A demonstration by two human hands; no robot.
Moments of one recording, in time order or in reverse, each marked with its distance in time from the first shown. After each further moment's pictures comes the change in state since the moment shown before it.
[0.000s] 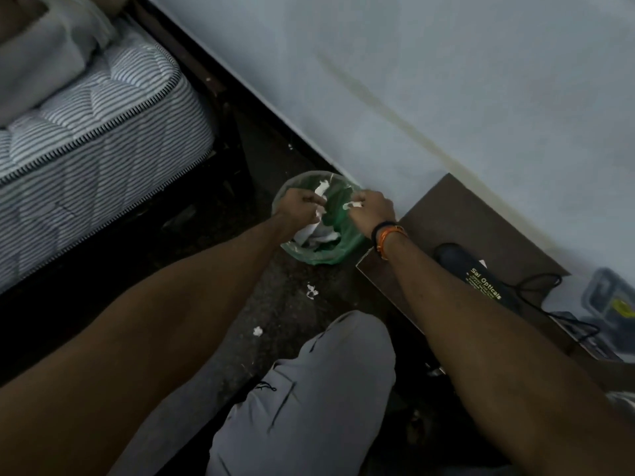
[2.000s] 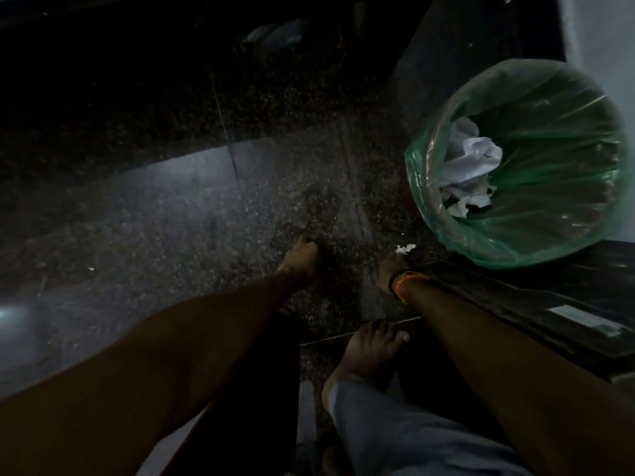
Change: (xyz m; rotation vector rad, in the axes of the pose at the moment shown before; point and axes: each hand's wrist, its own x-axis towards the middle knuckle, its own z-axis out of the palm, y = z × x) left_hand -0.010 -0.408 0.034 0.326 -0.086 -0.476; right_hand 0.068 0.180 0.320 -1.551 -1.019 -0.398
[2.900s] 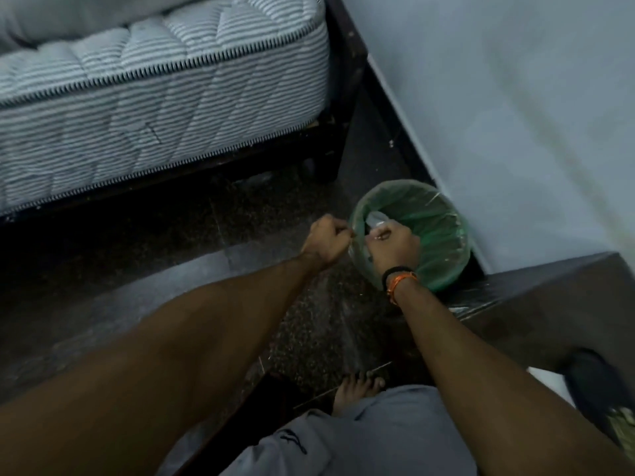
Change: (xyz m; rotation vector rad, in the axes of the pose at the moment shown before) left_hand -0.109 0.218 -0.158 -0.229 0.378 0.338; right_hand -0.205 0.063 -0.123 1.311 1.155 0.292
